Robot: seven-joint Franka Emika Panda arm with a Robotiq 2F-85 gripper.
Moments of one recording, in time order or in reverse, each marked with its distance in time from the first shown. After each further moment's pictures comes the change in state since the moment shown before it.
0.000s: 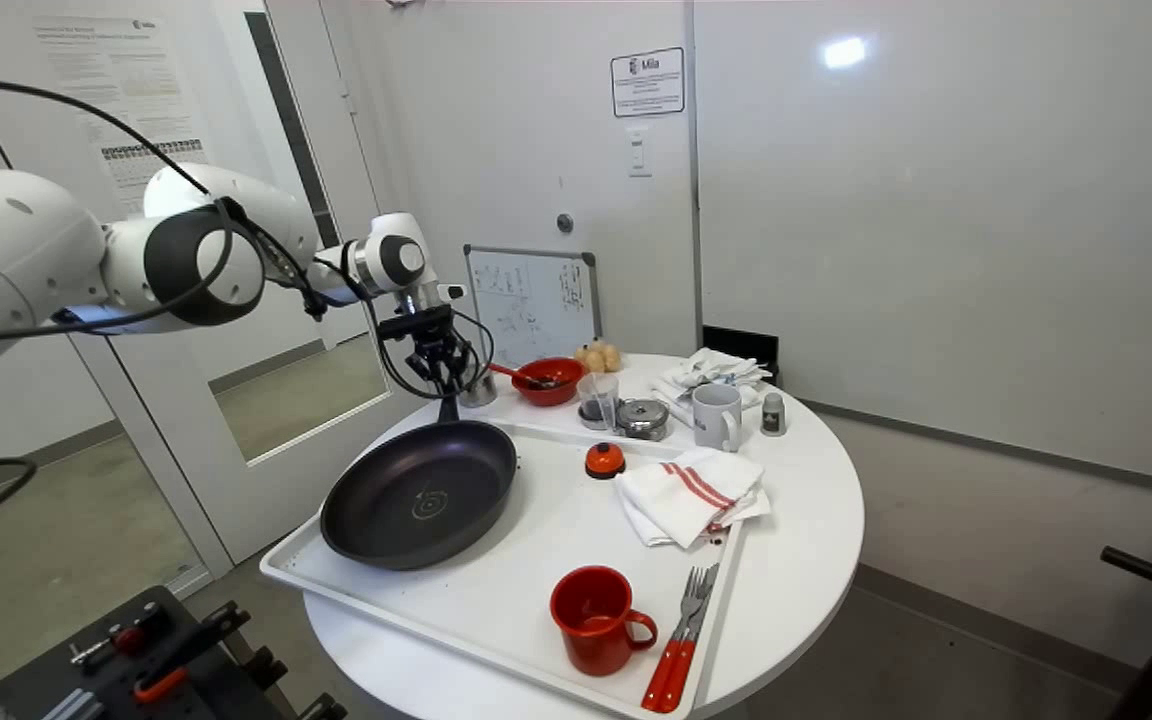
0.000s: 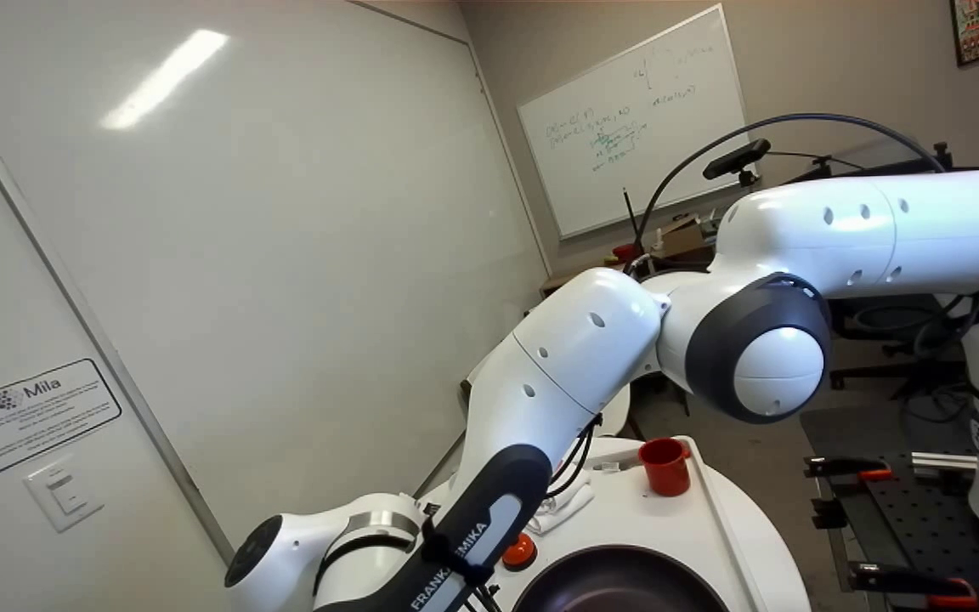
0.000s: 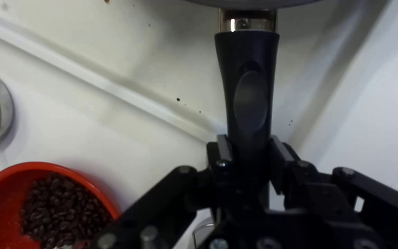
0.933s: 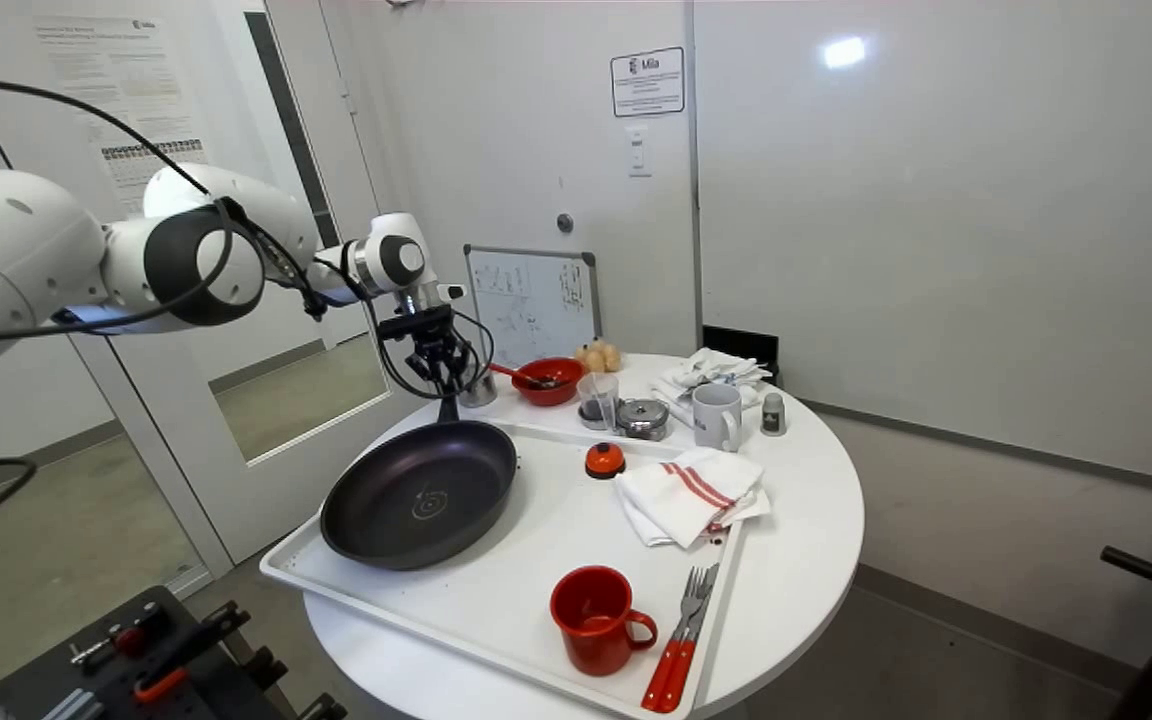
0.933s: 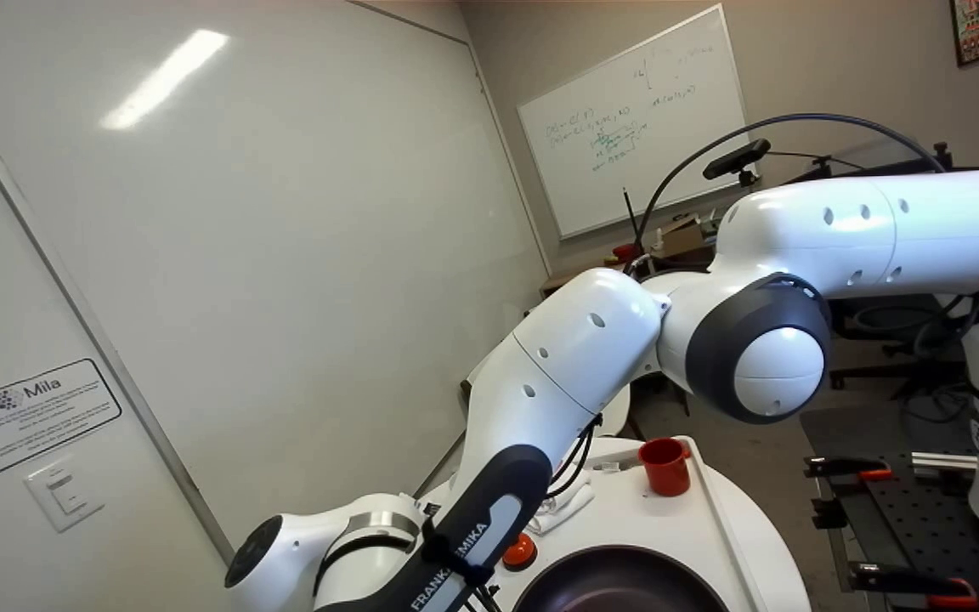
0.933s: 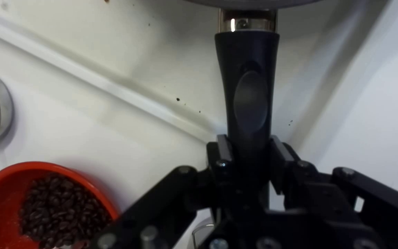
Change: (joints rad) arm 0.000 0.001 0.000 0.000 0.000 0.000 -0.002
